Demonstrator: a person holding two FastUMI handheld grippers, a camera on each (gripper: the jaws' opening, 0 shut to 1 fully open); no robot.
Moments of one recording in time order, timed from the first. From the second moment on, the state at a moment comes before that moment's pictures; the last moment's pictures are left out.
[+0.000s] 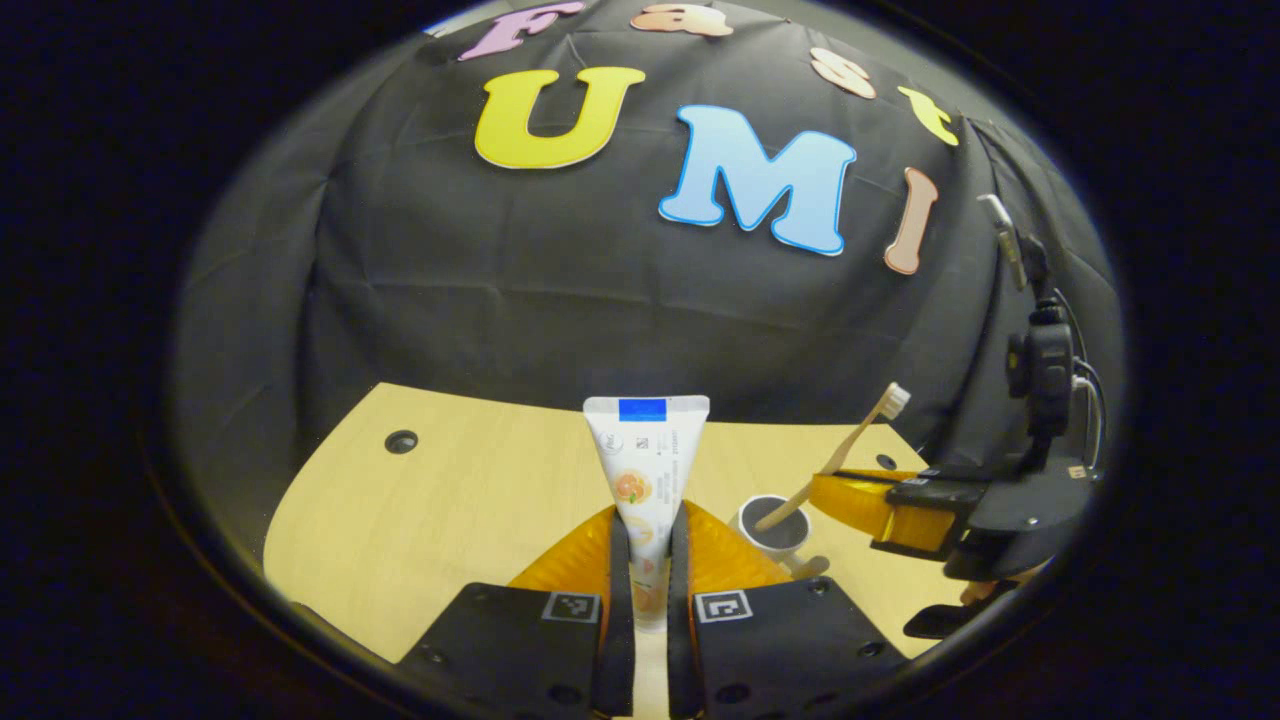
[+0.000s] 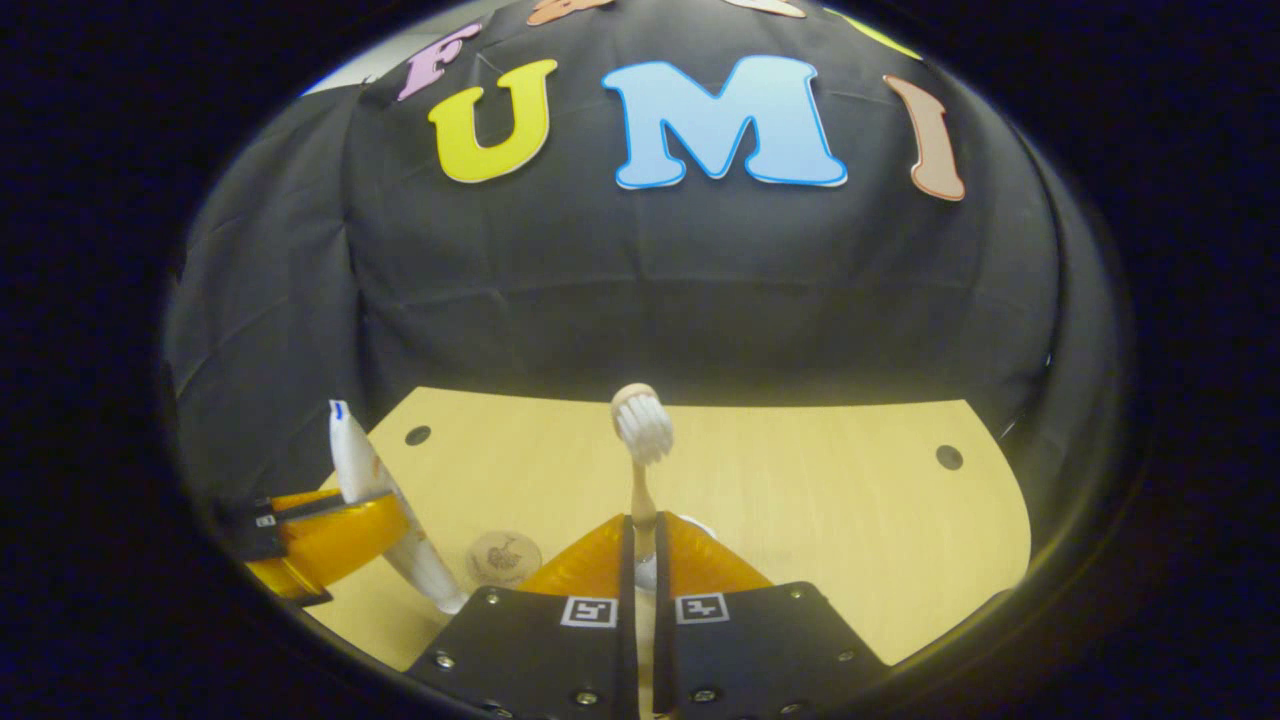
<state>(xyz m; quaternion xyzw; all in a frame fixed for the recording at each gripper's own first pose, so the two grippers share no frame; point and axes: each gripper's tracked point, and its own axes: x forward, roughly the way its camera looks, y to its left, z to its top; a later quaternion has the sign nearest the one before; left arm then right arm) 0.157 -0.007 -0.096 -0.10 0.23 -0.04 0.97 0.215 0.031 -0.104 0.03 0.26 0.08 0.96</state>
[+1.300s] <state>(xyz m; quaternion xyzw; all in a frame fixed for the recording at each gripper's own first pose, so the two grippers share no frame) 0.212 -0.046 -0.072 -0.12 0.14 -0.07 0.98 0.172 -0.017 -0.071 0.06 0.22 0.07 0.97</state>
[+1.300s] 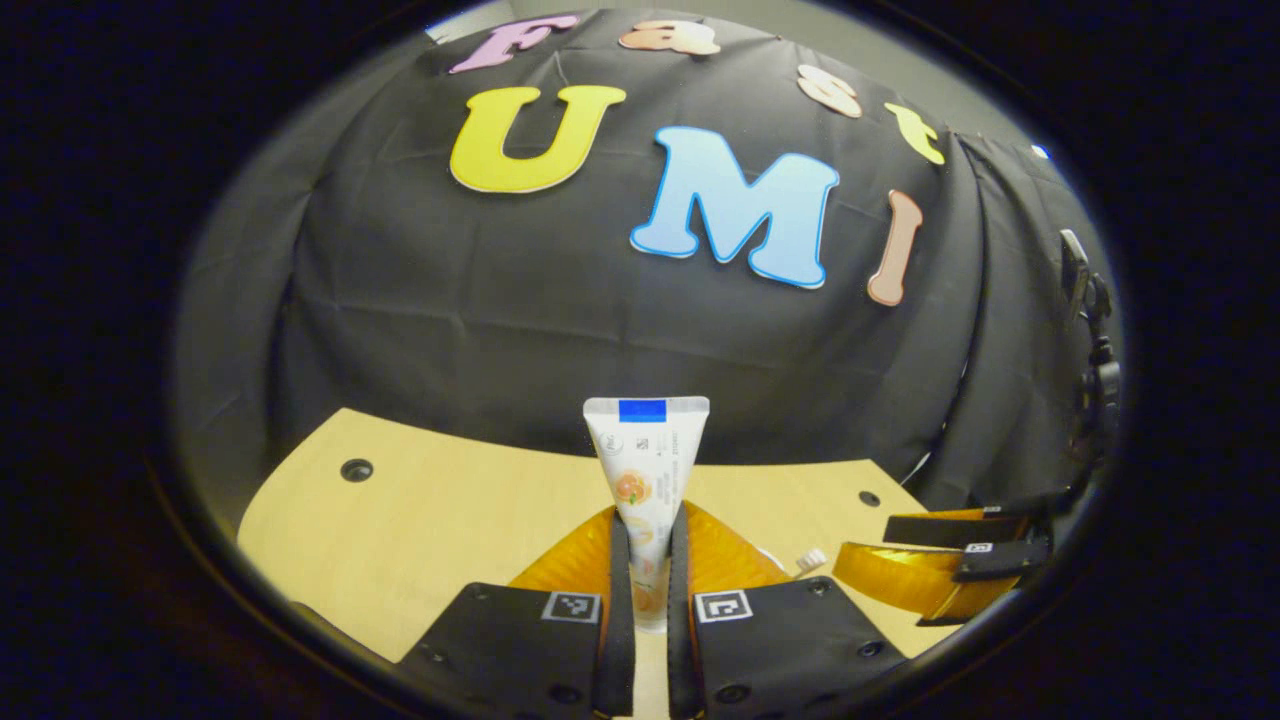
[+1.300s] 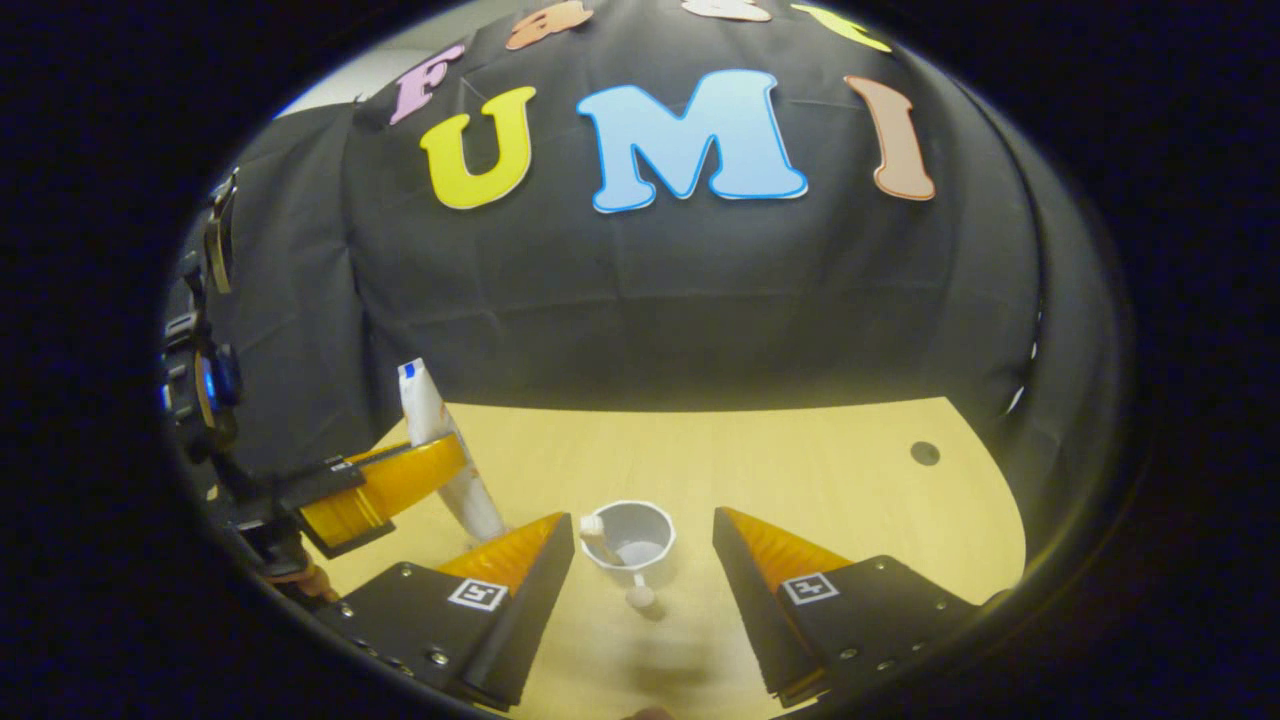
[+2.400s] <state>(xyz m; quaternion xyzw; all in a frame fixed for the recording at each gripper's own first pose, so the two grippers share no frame) 0.267 -0.134 -0.140 -0.16 0.17 -0.17 0.96 0.127 -0.069 -0.105 0.08 0.27 0.02 0.96</state>
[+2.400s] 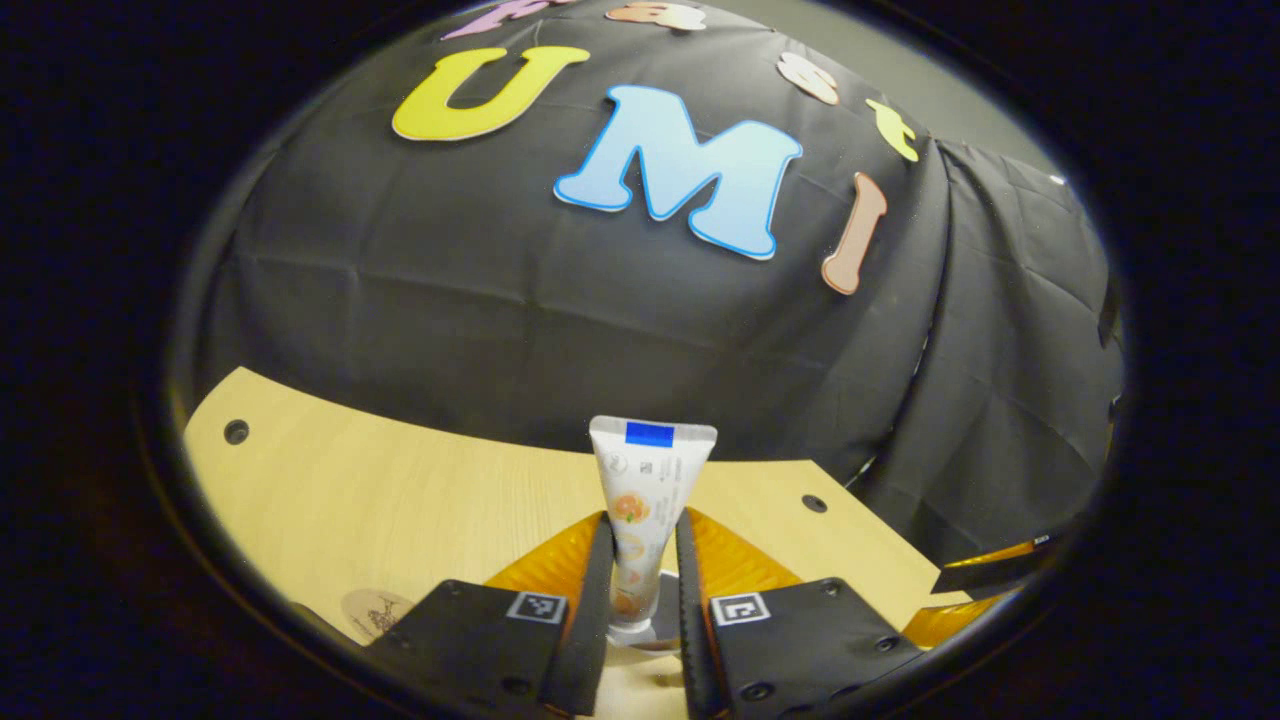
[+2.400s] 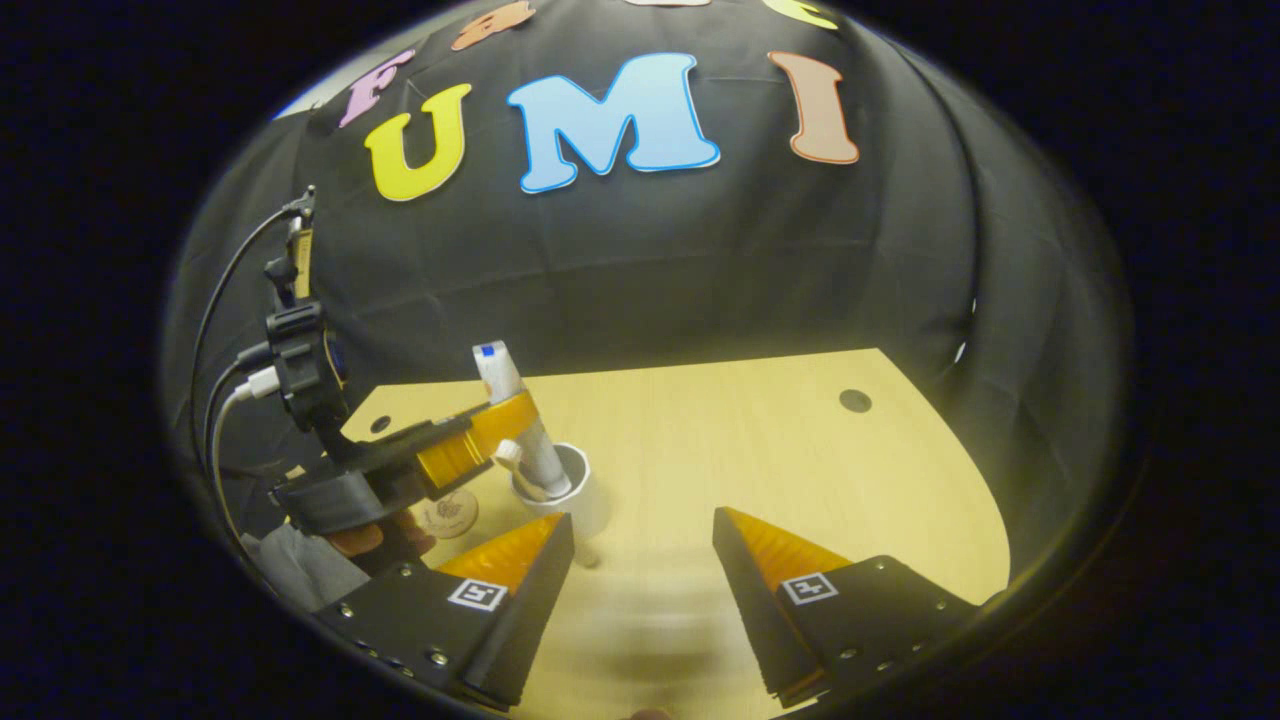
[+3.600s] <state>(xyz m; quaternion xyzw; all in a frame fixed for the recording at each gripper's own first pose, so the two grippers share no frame) 0.210 -0.029 -0.073 -0.17 0.12 -0.10 0.97 0.172 0.004 -0.171 -0.01 0.36 0.10 0.93</state>
